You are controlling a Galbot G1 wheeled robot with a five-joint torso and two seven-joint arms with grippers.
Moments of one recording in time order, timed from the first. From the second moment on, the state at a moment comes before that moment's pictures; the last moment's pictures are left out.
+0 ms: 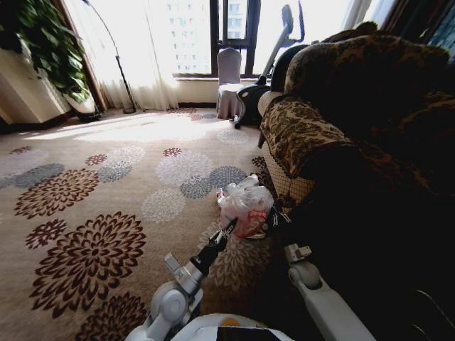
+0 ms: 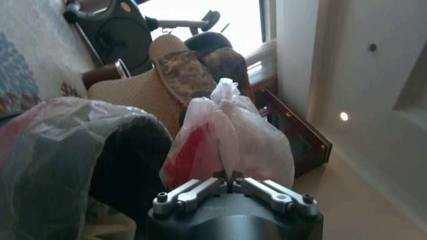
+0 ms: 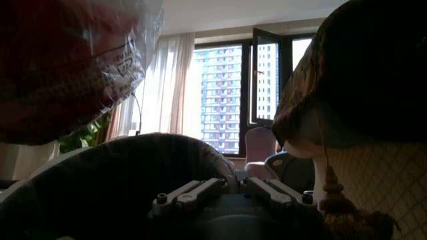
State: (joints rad) left arm 1.45 -1.23 -0.14 -2.11 -1.32 0.14 0.20; right arm -1.20 1.14 0.25 1.56 0.33 0.57 -0.02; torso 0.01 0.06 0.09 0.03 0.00
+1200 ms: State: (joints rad) left arm 1.28 -1.41 -0.07 -2.02 -1.77 0.14 -0.39; right arm -1.25 1.14 0.28 1.59 0.28 0.65 -0.02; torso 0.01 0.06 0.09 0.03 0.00
